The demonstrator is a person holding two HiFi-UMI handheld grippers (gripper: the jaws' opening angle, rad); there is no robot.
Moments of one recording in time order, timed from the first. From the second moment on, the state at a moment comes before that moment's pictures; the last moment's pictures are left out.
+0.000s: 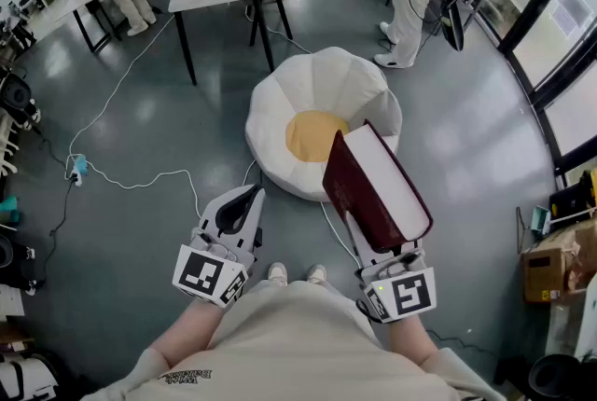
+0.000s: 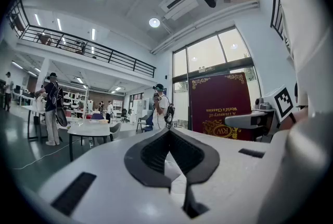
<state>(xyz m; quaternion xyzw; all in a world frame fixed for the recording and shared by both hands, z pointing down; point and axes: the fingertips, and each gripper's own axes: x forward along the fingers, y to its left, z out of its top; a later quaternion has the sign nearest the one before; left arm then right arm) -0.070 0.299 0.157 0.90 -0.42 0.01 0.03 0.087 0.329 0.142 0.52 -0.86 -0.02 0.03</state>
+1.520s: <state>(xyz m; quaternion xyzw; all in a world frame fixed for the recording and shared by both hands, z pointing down) 0.026 0.268 0.185 0.89 -0.45 0.05 0.03 0.214 0.299 0.184 0.52 -0.85 0.04 0.02</state>
